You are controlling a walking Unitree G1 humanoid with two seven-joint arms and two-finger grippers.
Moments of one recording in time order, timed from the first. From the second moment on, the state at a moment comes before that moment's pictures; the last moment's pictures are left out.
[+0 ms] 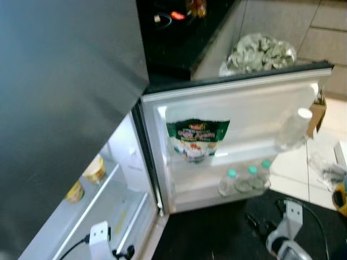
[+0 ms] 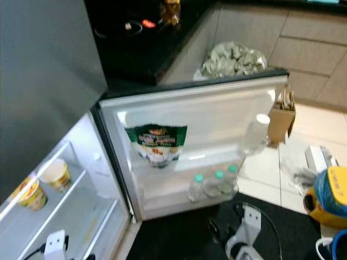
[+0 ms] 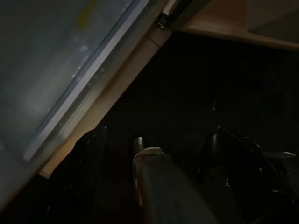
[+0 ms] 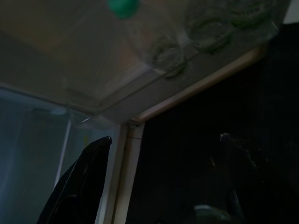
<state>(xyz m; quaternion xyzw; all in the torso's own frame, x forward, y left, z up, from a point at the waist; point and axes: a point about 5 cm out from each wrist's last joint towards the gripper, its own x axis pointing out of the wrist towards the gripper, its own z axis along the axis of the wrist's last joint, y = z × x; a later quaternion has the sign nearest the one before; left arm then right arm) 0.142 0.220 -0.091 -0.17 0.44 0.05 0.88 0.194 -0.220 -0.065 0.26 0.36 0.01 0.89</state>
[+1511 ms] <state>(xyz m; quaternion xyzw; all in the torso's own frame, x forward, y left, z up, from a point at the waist) 0.134 0.207 -0.097 -0.17 0.46 0.04 0.87 0.168 -0.215 -0.084 0.19 0.45 -0.04 0.87</state>
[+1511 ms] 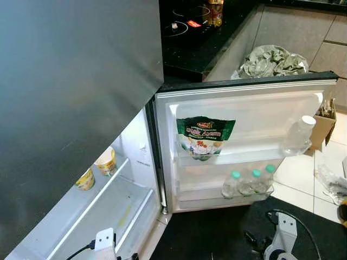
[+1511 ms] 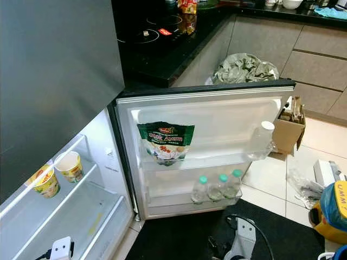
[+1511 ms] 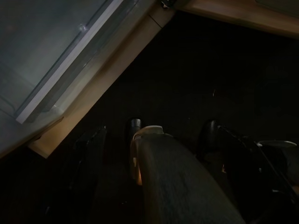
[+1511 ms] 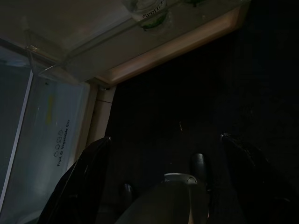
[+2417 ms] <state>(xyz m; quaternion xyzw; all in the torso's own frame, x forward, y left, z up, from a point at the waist) 0.142 0.209 -0.095 -0.17 0.46 0.05 0.87 0.152 -0.238 -0.088 0.13 0.47 -0.12 0.86</state>
